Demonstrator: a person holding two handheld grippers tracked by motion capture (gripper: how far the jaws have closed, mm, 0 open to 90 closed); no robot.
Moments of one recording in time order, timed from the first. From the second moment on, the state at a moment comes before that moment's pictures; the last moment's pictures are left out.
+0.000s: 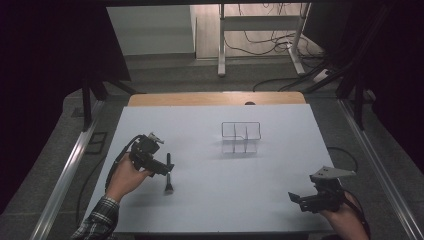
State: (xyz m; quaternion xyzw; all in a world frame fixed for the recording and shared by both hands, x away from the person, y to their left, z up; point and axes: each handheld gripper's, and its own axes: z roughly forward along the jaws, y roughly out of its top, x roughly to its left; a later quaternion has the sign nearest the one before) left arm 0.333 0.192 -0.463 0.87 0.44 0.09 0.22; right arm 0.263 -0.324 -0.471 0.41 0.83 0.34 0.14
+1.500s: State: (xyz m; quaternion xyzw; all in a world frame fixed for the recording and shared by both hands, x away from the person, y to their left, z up) left arm 0.342 0.181 -0.521 0.87 0.45 0.07 0.17; right arm 0.264 -0.324 -0.473 0.41 0.84 0.33 0.14
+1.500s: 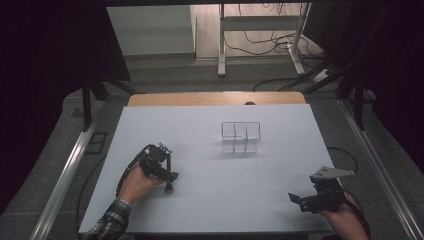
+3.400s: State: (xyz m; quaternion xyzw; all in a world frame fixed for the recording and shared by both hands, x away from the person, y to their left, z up) left arm 0.309 0.186 -0.486 0.88 0.41 0.05 0.26; right arm 0.262 -0.321 -0.472 0.41 0.84 0.33 0.15
